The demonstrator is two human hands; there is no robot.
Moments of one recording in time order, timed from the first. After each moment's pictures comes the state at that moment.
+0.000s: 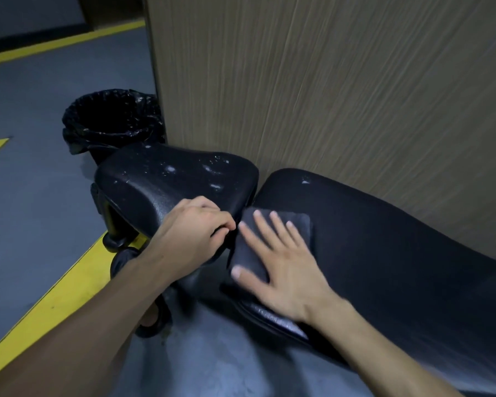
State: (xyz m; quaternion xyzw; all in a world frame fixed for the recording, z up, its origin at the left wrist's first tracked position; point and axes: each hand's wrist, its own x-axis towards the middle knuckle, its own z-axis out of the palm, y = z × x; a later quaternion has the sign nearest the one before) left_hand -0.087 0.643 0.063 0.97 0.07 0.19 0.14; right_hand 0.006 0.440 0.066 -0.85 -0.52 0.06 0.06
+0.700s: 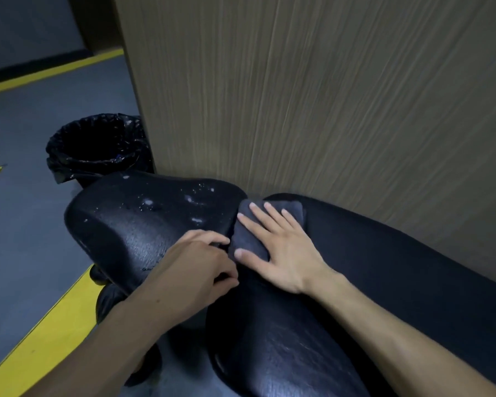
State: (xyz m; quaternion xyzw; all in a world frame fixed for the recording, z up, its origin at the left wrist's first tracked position) left_hand -0.043 0.632 0.065 0.98 -0.02 0.15 0.13; right_hand 0.114 0.481 0.063 -0.84 -0.53 0.07 0.10
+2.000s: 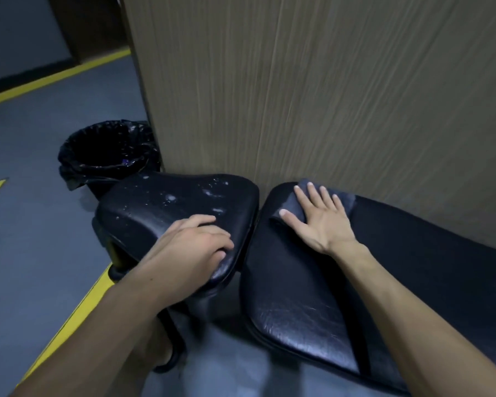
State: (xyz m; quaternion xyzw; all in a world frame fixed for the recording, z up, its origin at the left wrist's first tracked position) left_hand -0.092 0.672 0.093 0.99 0.03 0.06 0.15; right_hand 0.132 0.468 0.063 -0.95 -0.31 0.05 0.05
